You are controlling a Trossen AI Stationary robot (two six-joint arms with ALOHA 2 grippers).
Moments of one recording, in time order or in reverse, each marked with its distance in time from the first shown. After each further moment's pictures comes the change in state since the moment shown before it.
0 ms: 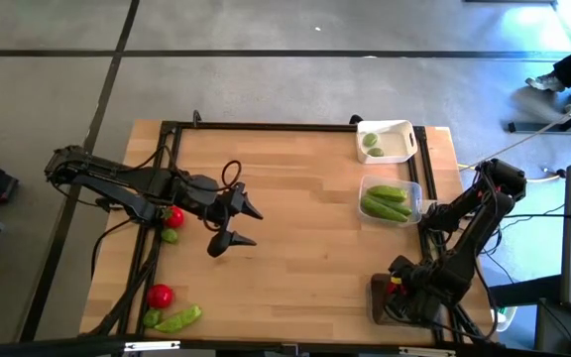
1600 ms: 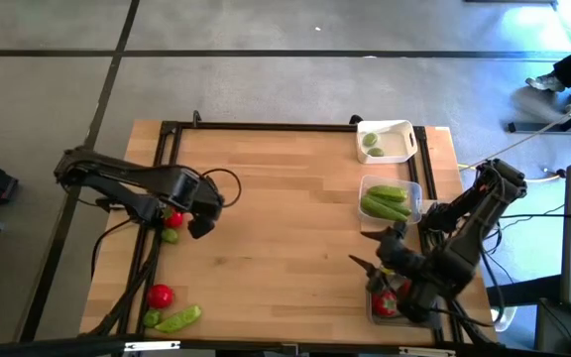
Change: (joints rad) left arm 0.015 0.133 0.162 -1.200 -0.246 -0.538; right arm -0.163 0.006 0.366 -0.196 0.940 -0.707
